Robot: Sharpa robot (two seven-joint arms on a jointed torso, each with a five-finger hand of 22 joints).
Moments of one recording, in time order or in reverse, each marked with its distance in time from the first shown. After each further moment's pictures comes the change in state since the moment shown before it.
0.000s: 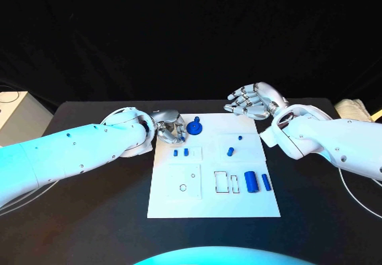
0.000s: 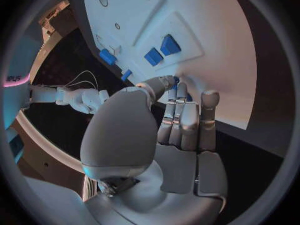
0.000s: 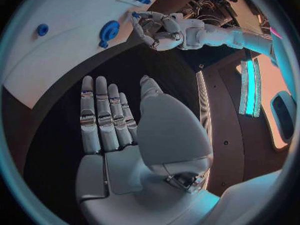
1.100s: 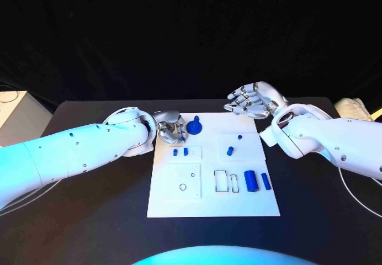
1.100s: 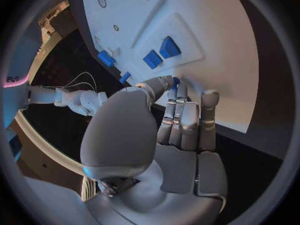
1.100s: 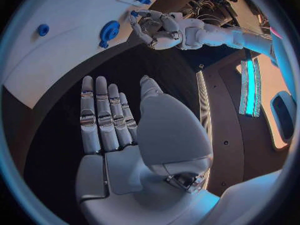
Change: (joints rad) left arm -0.003 0.017 -0.001 -0.016 -0.007 0.017 -0.014; left_hand 0.000 0.000 -0.003 0.003 -0.005 0.000 0.000 -0.004 0.002 0.003 0.004 -0.009 0.000 0.000 0.000 0.000 -0.009 0.000 -0.004 0.004 -0.004 -0.006; right arm 0.000 -0.001 0.000 0.001 0.000 0.000 0.000; right_hand 0.000 0.000 0.000 0.000 0.000 0.000 0.000 0.000 0.000 0.000 0.000 0.000 0.000 0.000 0.000 0.000 0.000 0.000 0.000 0.000 0.000 0.000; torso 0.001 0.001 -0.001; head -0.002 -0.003
